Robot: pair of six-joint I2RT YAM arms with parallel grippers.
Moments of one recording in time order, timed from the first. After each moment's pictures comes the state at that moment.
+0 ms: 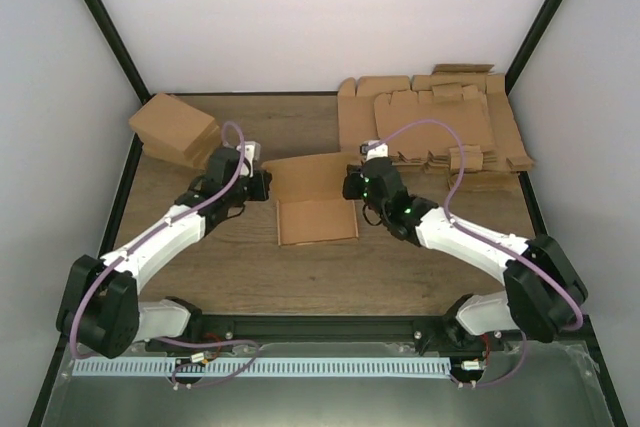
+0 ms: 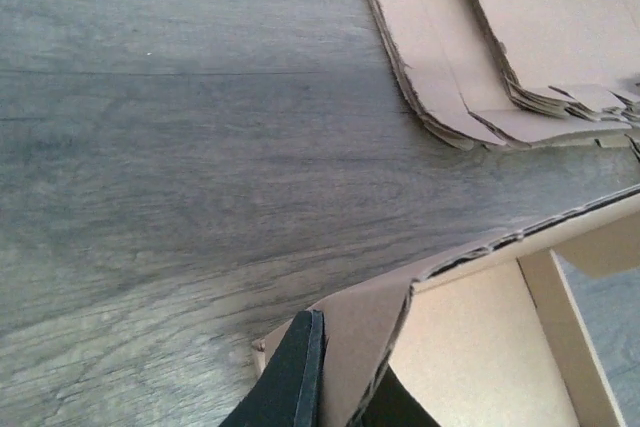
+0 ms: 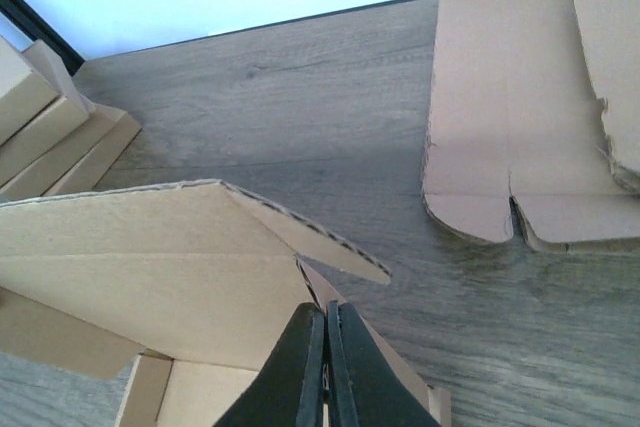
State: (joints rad) left arm -0.42 1.28 0.80 -0.15 0.15 -0.39; right arm 0.71 1.34 0.81 0.08 0.23 0.51
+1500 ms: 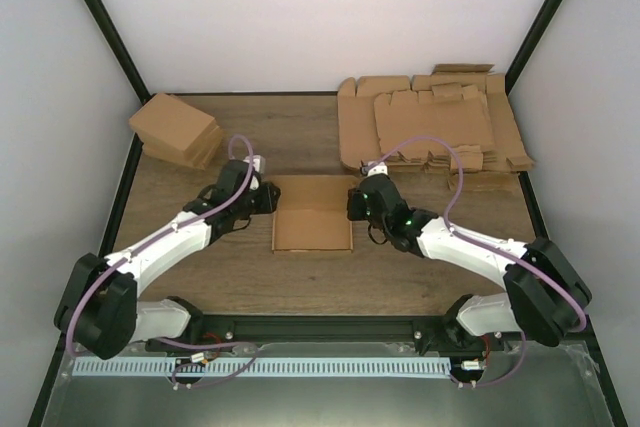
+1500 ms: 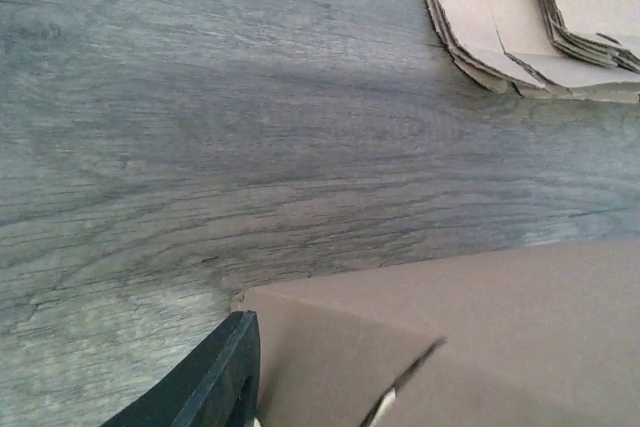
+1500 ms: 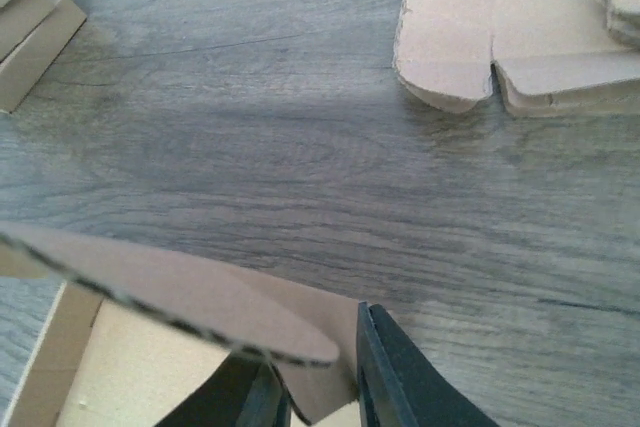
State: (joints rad) left arm -0.50 1.27 0.72 -0.17 0.05 -0.51; right arm 0.75 1.32 0.69 0.01 0.24 0.56
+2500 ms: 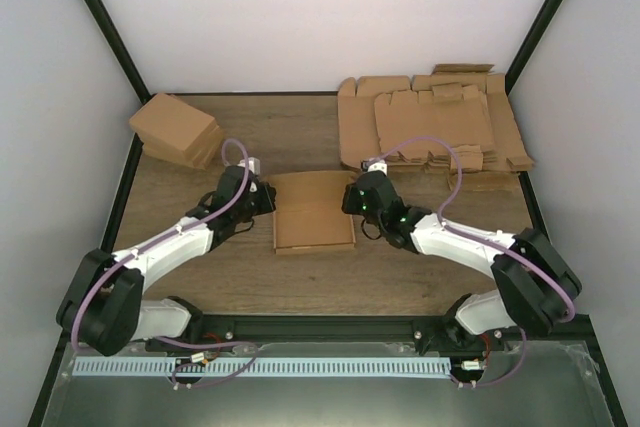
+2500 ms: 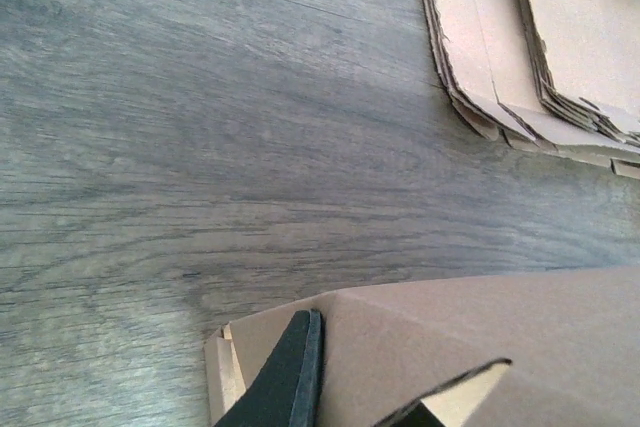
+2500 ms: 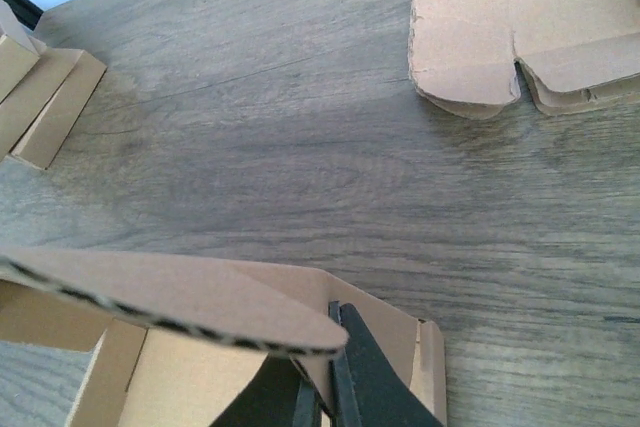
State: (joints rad) left arm -0.50 1.29 0.63 0.00 0.05 -0.66; right arm 0.74 1.38 0.71 0.09 0.21 0.69
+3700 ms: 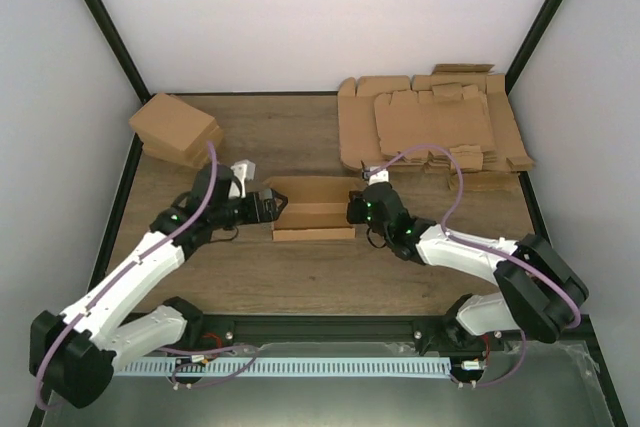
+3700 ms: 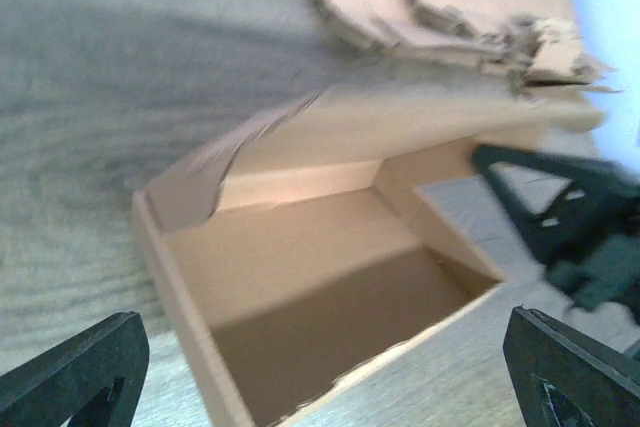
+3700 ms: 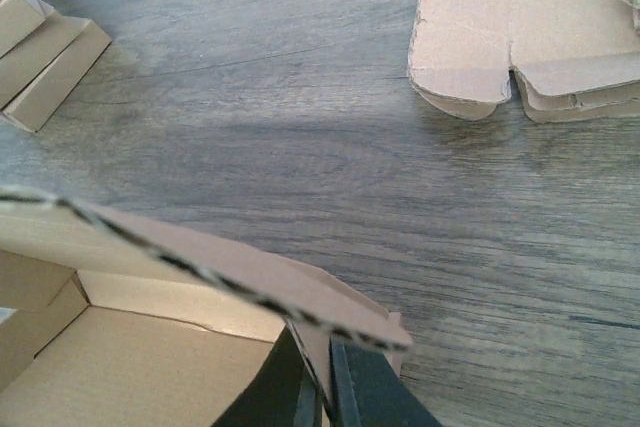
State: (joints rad) left arm -0.50 1.01 0.71 -0.41 0.24 -0.60; right arm 0.75 1.35 0.59 0.21 0.22 0.57
